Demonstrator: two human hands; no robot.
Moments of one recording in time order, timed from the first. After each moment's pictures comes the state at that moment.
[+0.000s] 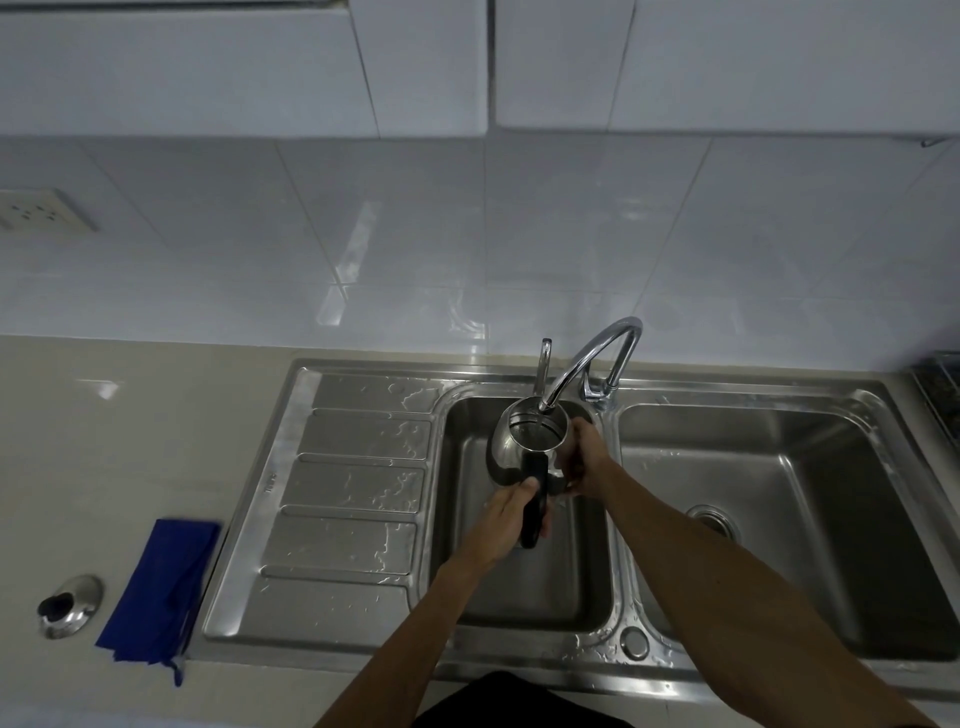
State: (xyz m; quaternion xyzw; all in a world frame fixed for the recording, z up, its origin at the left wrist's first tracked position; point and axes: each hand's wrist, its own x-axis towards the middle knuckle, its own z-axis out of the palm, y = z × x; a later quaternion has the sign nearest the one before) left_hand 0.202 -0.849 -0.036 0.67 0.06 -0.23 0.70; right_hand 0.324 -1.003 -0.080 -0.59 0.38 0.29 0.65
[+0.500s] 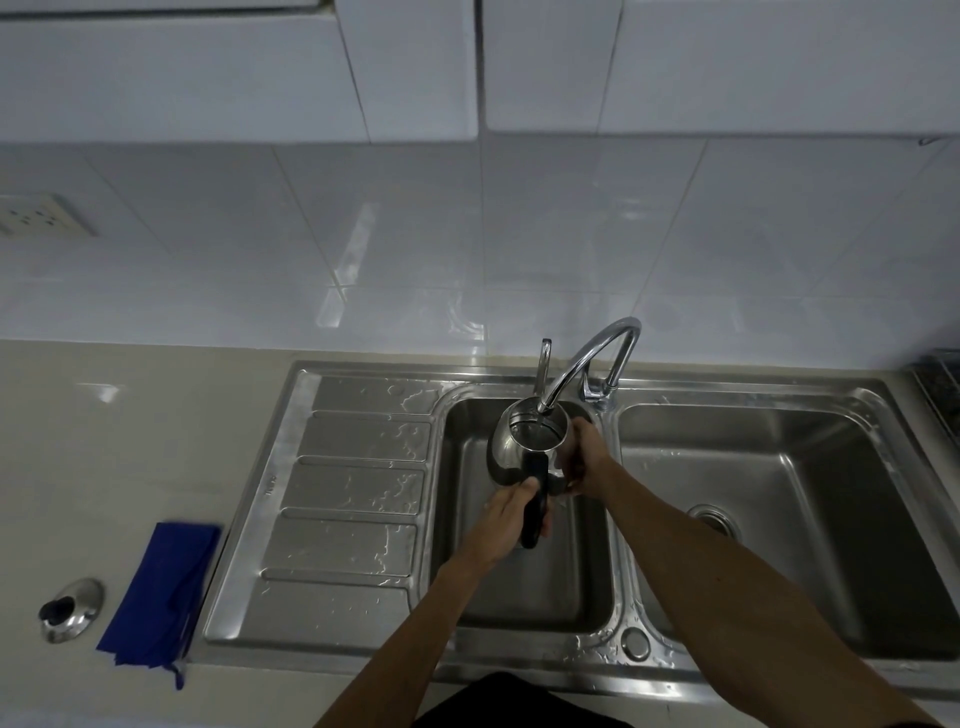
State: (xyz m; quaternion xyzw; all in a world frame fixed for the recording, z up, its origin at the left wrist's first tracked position) left_hand 0.203 -0.849 -0.038 0.67 0.06 -0.23 0.70; right_hand 0.331 -1.010 -0.098 -0.59 0.39 0.29 0.64
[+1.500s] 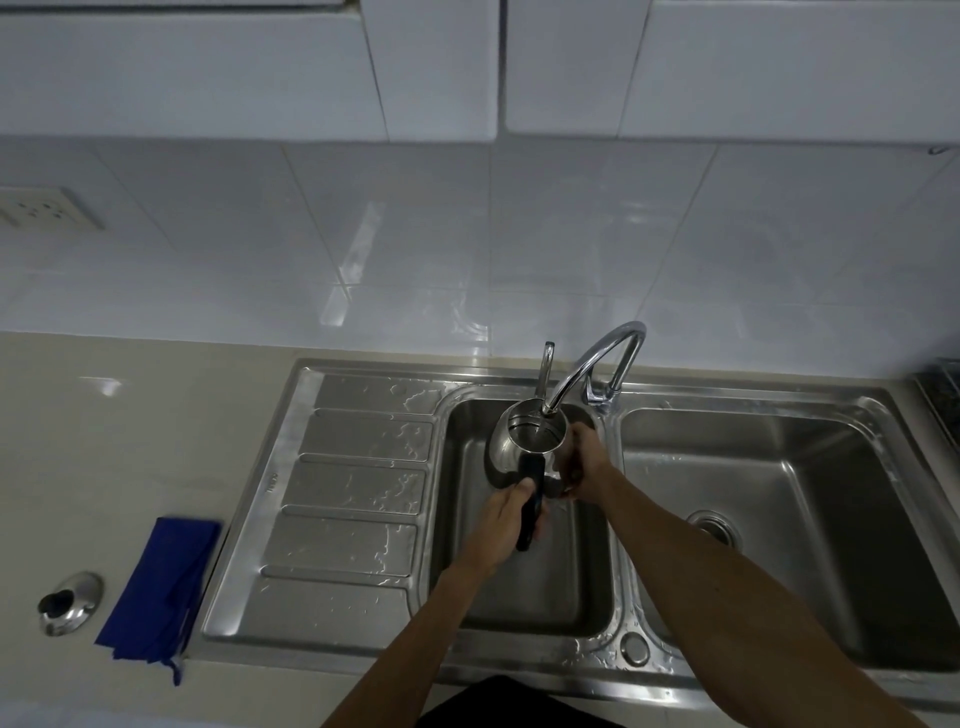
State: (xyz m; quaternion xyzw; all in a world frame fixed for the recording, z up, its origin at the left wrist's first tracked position) left_hand 0.199 -0.850 -0.027 0.67 0.09 -0.20 0.71; right_hand 0.320 -0.997 -0.072 -0.55 0.40 0.30 0.67
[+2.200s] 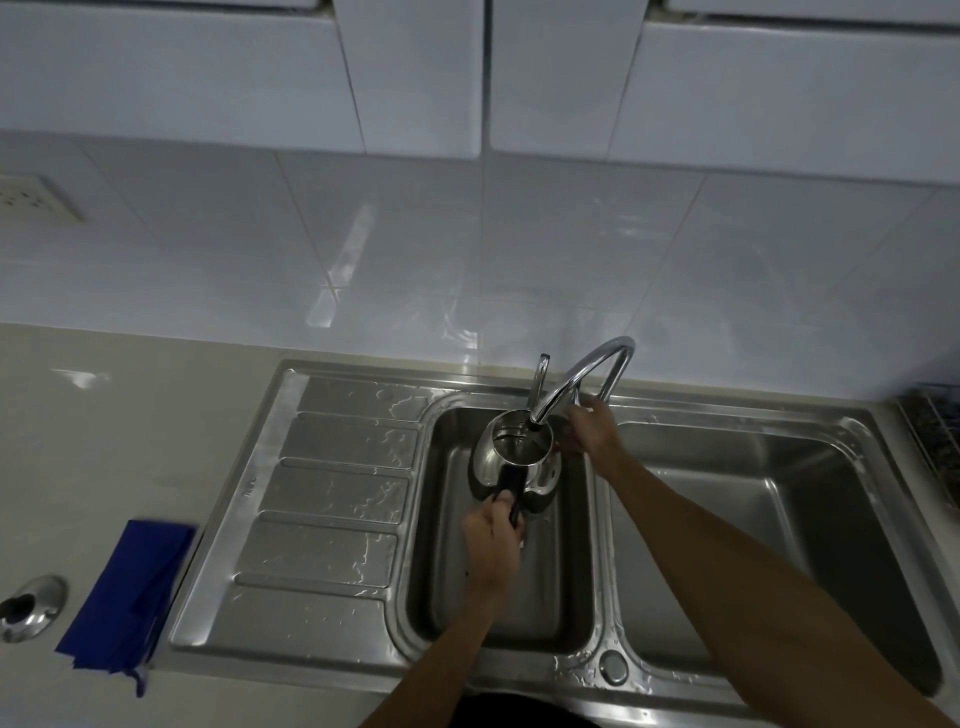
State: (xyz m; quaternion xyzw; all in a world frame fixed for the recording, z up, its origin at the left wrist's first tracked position) left_hand 0.195 -0.888 -0.031 0.62 0.25 0.01 0.74; right_hand 0.381 -1.029 -0.064 -0.76 0.25 0.18 0.57
